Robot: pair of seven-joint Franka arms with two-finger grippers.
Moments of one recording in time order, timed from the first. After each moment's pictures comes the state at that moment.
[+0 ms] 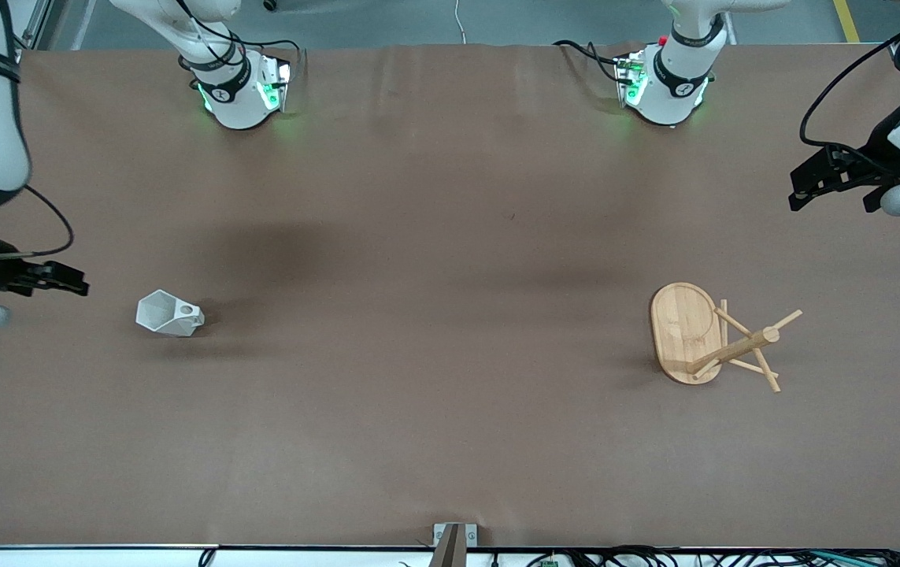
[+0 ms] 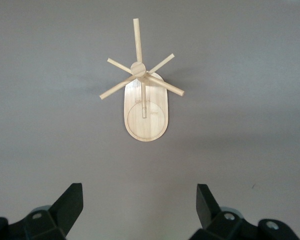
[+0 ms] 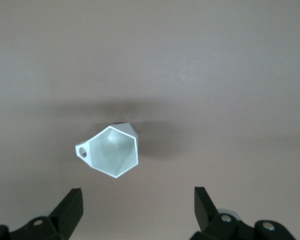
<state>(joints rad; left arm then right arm) -0.03 0.00 -0.07 -1.53 0.00 1.56 -0.06 -0.14 0.18 -0.05 -1.87 0.00 2.01 -0.19</state>
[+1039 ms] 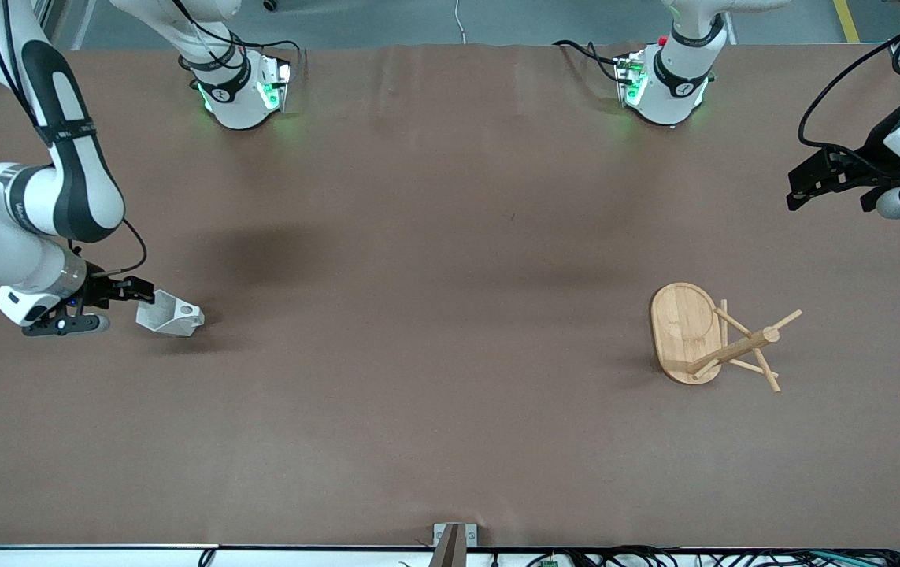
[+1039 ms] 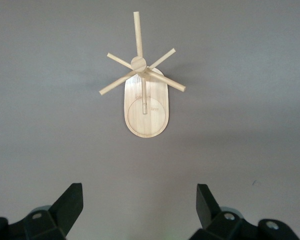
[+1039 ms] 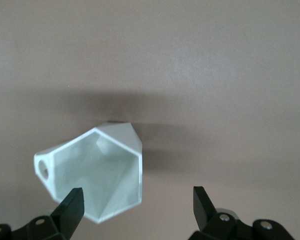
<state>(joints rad) -0.03 0.00 -0.07 -1.53 0.00 1.54 -0.06 -0.13 0.31 -0.03 -2.06 0.00 2.33 -0.27</state>
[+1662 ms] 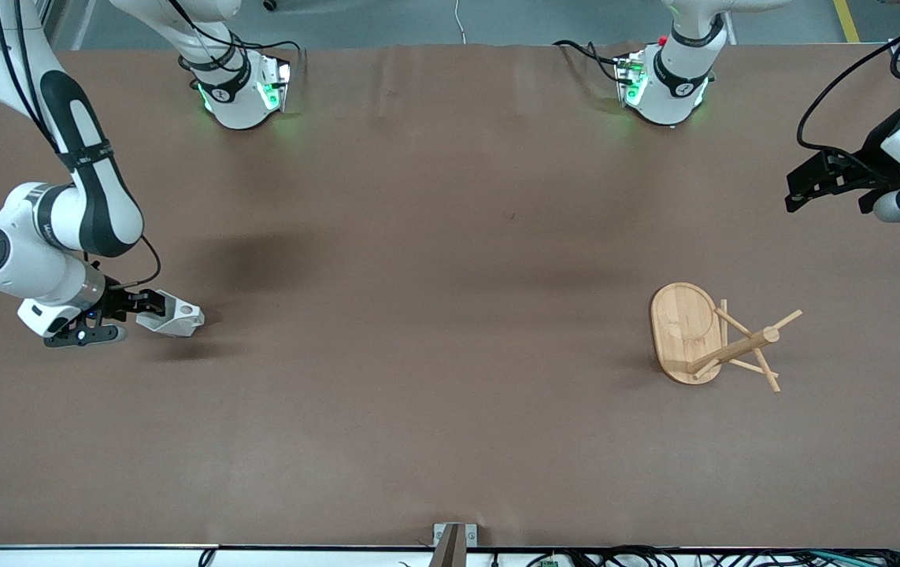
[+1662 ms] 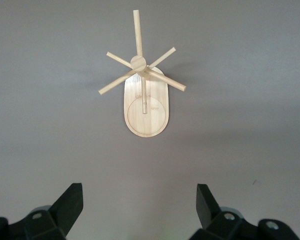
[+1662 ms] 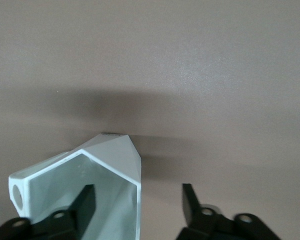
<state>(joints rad) -0.03 0.00 -0.07 -1.53 0.00 1.54 -0.06 -0.13 0.37 -0.03 -2.06 0.00 2.39 -0.30</state>
